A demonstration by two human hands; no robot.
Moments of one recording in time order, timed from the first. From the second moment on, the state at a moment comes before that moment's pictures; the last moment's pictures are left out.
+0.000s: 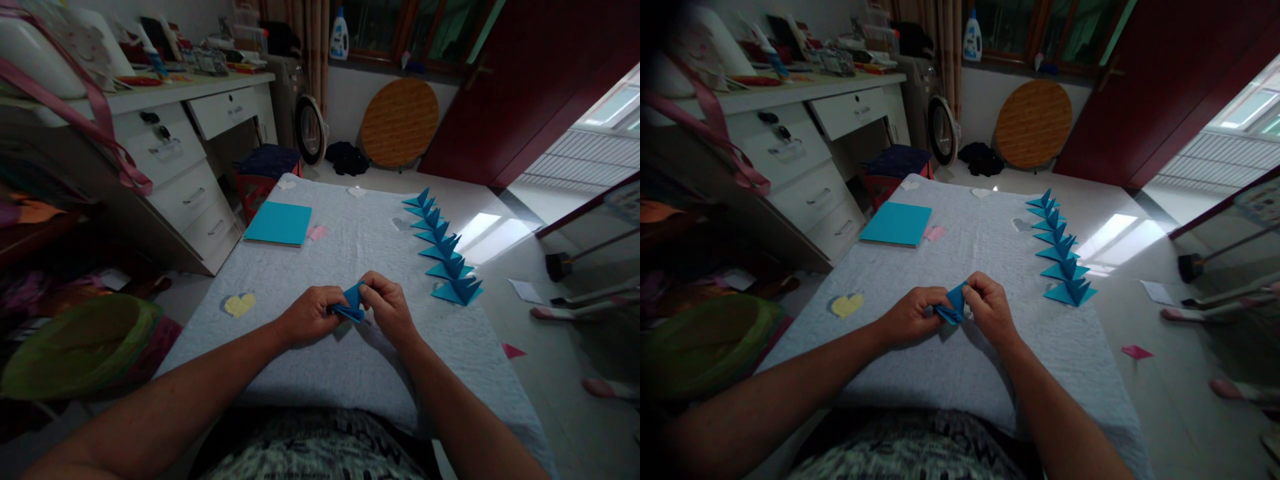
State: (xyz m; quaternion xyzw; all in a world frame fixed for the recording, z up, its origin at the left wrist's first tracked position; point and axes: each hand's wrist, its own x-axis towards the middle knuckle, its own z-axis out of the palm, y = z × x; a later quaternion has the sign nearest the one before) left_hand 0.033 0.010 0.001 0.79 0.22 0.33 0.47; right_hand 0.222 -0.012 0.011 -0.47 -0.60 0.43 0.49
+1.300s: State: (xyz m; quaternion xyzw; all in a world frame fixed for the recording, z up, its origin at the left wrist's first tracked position) left_hand 0.028 0.010 0.005 0.73 0.29 0.47 0.41; right_hand 0.217 -0.023 0.011 -0.40 -0.65 0.34 0.55
